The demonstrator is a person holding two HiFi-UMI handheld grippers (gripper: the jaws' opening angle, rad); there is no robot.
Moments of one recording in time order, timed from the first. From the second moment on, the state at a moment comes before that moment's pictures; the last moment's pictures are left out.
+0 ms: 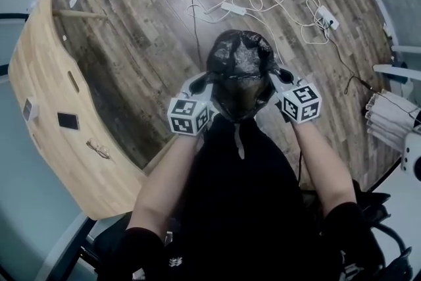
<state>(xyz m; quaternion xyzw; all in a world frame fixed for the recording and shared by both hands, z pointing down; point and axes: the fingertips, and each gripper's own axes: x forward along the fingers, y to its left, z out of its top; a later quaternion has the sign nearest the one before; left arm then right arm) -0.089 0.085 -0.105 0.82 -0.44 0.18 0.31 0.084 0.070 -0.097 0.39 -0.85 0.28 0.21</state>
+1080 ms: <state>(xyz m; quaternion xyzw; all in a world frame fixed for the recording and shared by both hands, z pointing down) -0.058 -0.011 0.056 0.80 -0.49 0.18 0.31 0.075 -0.026 0.075 0.32 -0.87 0.32 0.19</state>
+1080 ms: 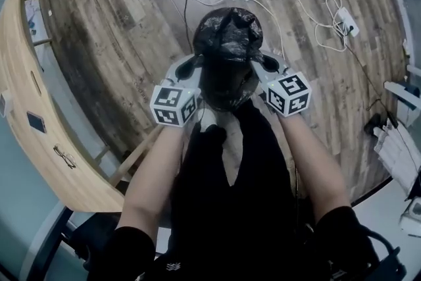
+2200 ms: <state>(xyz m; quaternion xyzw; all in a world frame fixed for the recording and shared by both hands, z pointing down) -0.098 -0.015 0.203 0.81 -0.48 0.18 0.29 0.067 -0.031 0.230 0.33 -0.86 0.31 0.21</state>
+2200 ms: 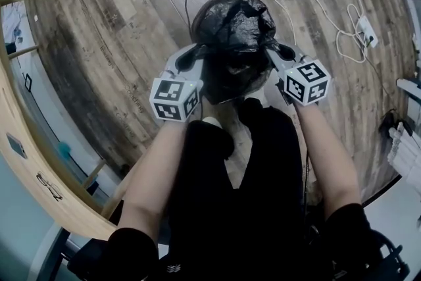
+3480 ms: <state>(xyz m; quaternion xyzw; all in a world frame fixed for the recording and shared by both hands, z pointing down) -0.139 -0.006 0.364 0.85 -0.49 0.14 0.16 0.118 -0.028 0.354 0.34 -0.91 0.19 0.14</state>
